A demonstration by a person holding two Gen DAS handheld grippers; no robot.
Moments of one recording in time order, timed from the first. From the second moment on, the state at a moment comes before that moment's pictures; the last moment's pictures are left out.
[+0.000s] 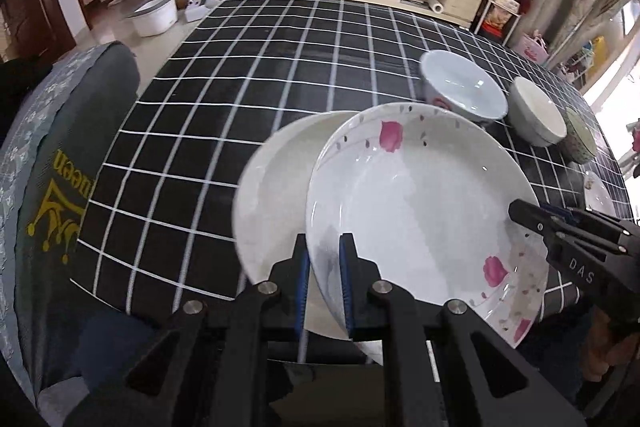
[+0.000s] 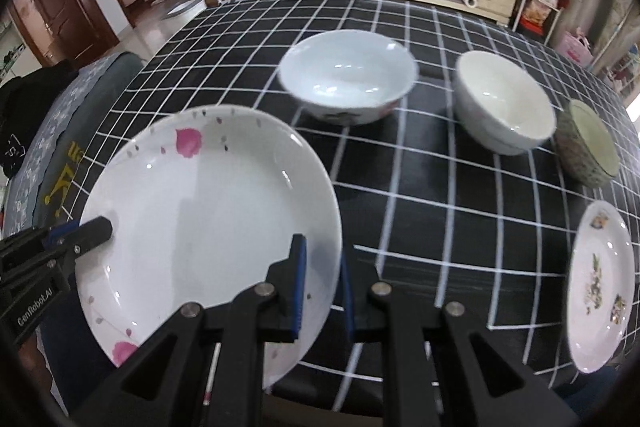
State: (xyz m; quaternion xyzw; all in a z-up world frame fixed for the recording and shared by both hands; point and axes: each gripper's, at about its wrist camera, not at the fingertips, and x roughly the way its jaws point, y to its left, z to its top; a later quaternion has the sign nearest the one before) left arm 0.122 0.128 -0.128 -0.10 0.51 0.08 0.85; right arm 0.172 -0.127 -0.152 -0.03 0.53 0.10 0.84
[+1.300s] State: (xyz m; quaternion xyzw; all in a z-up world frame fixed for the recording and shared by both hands) left arm 0.111 0.165 -0.126 -0.12 0.49 0.12 0.85; right arm 0.179 -0.114 -0.149 -0.01 0.54 0.12 0.83
